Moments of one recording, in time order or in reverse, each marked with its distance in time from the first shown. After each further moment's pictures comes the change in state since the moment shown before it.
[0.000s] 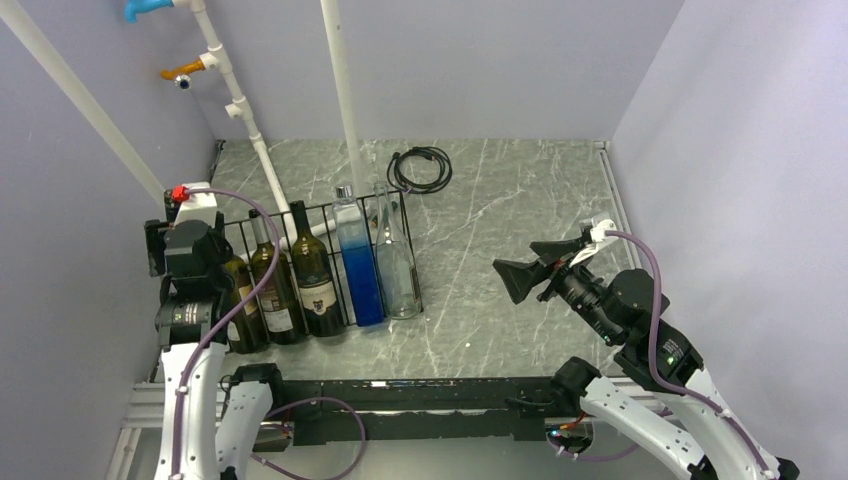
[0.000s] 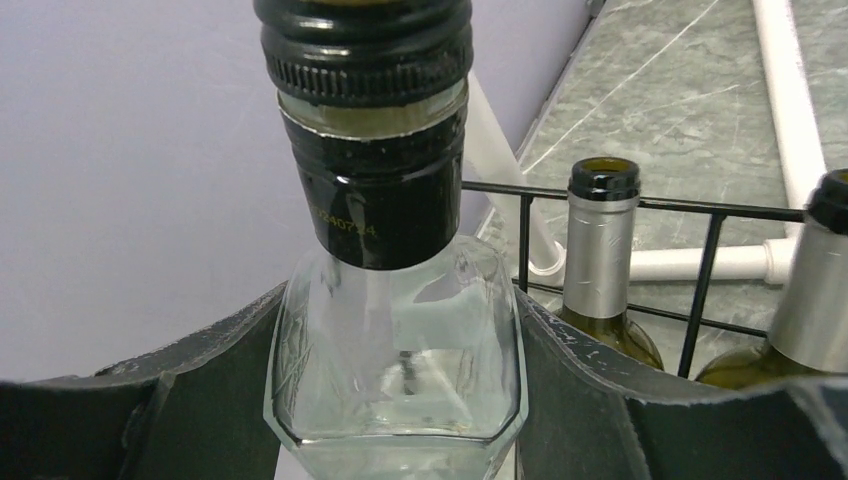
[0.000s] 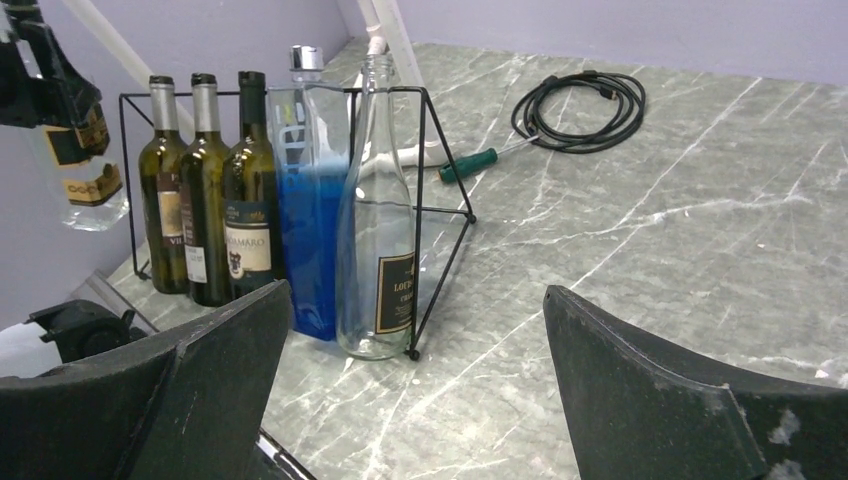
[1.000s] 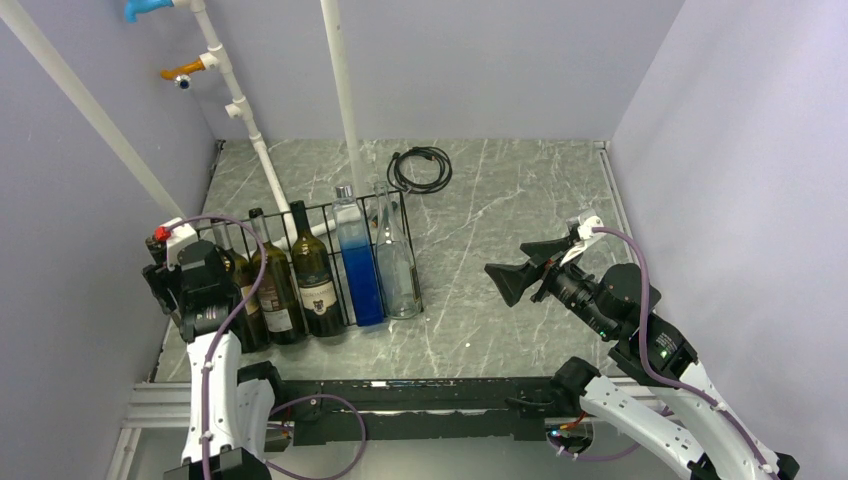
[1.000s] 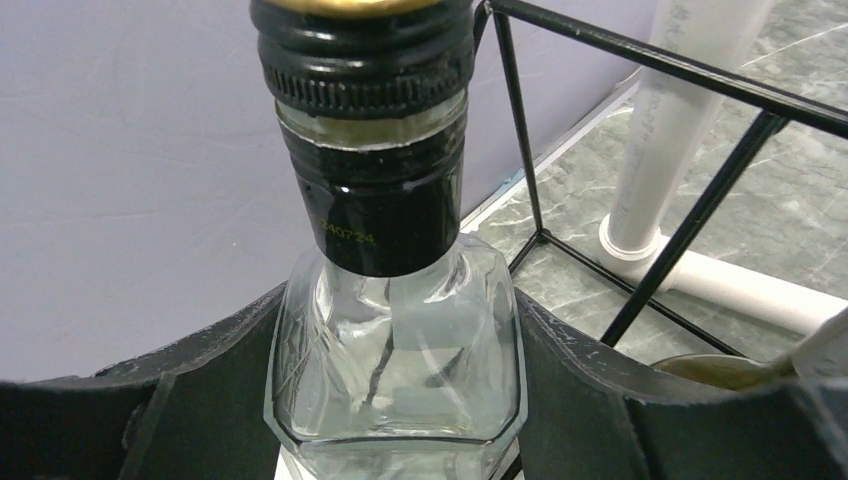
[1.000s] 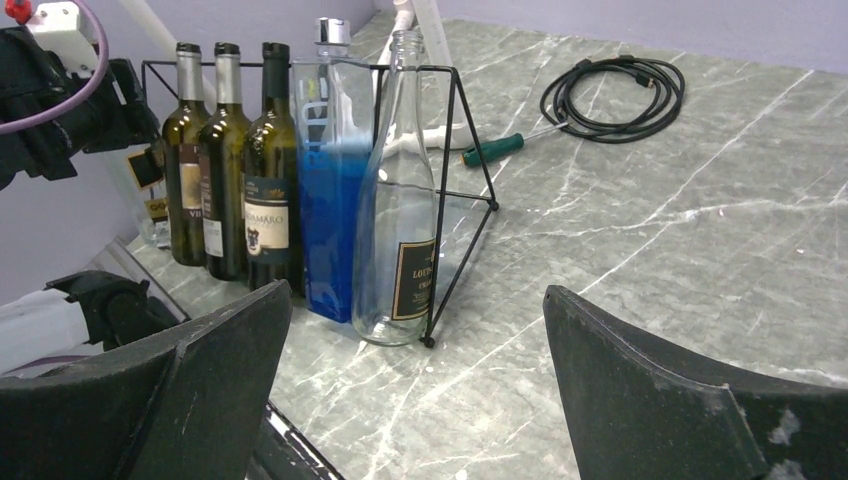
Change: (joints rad) left arm 0.209 0.022 -0.377 0.288 -0.101 -0.253; right arm 0.000 0.038 0.000 0.010 -0.076 -0.010
